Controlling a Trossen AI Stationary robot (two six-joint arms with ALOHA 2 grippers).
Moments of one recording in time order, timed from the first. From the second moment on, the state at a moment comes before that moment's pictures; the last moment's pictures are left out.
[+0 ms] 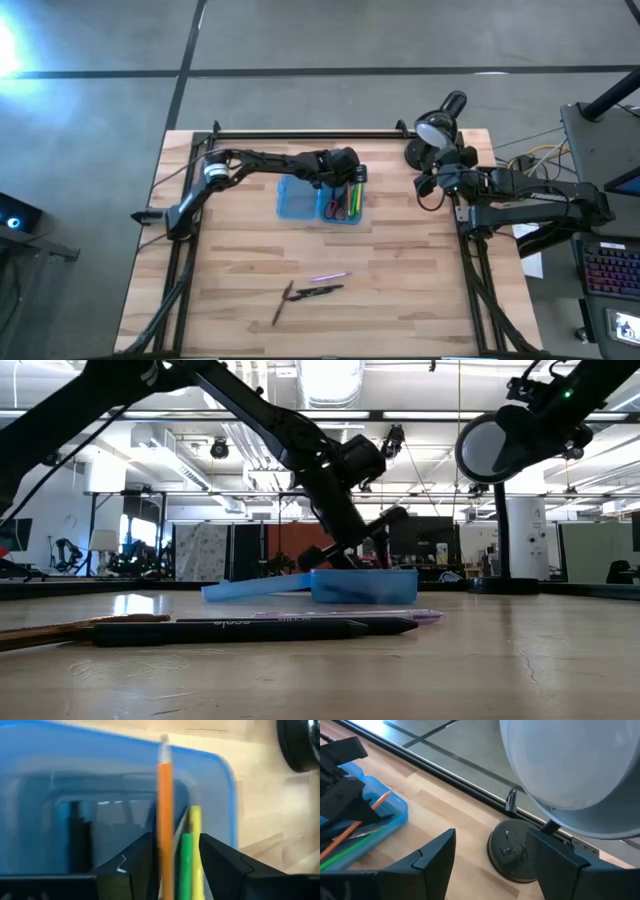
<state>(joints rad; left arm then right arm) 0.30 2.23 1.69 -0.33 -0.12 -1.18 -0.14 0.71 0.70 -0.82 0.81 0.52</state>
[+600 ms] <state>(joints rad) 0.30 2.25 1.85 -0.58 -0.16 -1.07 -0.14 0.71 0.70 -0.83 0.84 0.52</state>
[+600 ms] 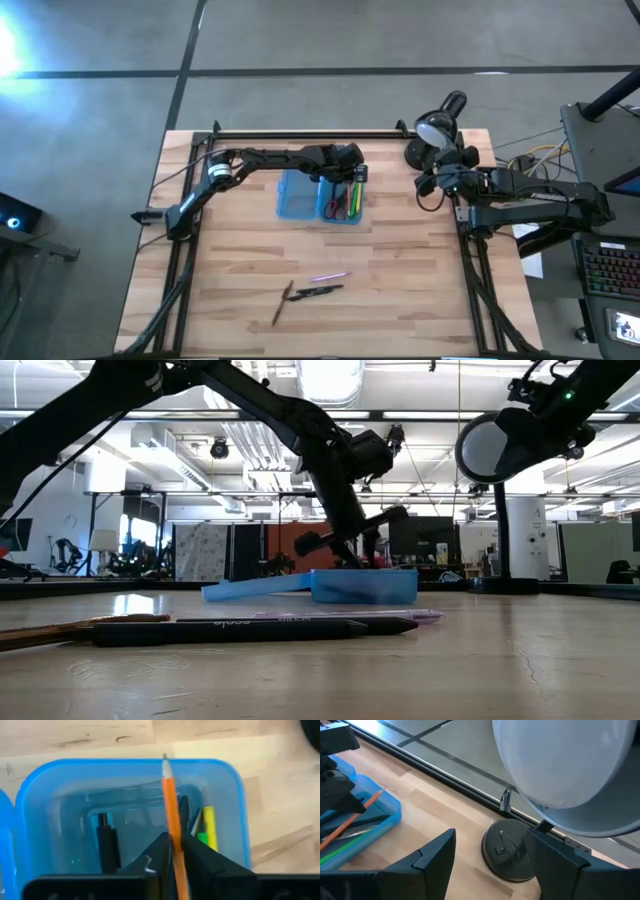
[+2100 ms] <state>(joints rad) 0.30 2.28 1.84 -0.52 -0.19 -1.10 -0.14 0.71 0.66 -0.84 0.84 0.52</state>
